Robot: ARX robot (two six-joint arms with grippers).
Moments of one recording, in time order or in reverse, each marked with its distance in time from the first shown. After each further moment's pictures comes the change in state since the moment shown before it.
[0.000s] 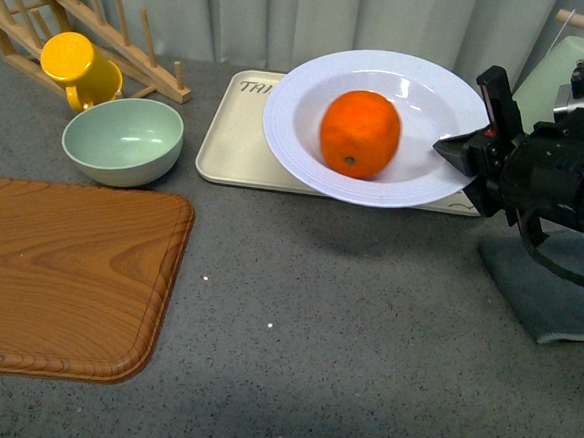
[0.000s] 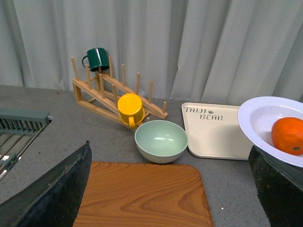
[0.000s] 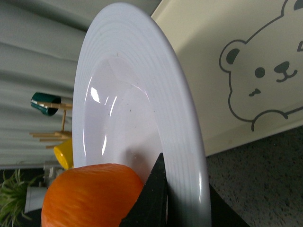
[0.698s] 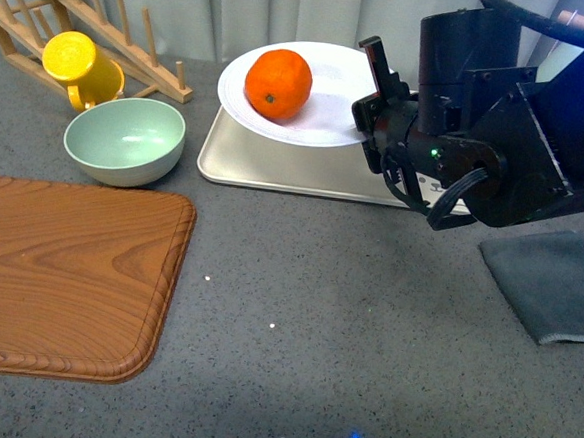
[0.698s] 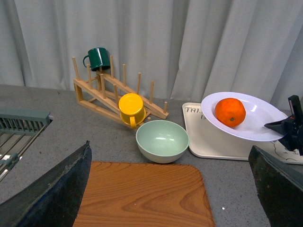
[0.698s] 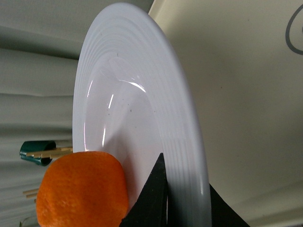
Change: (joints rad) left arm 0.000 0.000 0.000 0.000 0.000 0.000; right arm 0.176 0.225 0.425 -0.235 0.299 0.249
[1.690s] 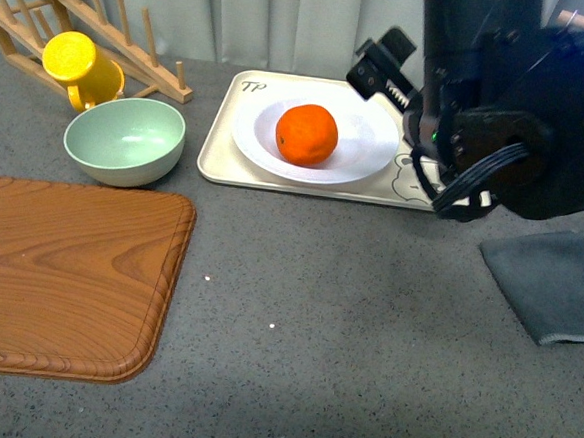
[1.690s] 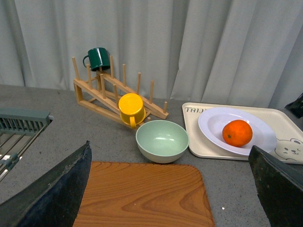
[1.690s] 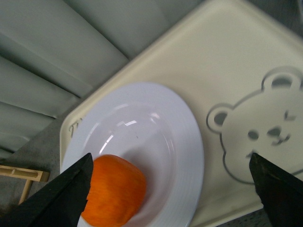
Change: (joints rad) left arm 0.000 0.000 0.000 0.000 0.000 0.000; right arm 0.055 -0.196 -0.161 -0.064 0.375 -0.458
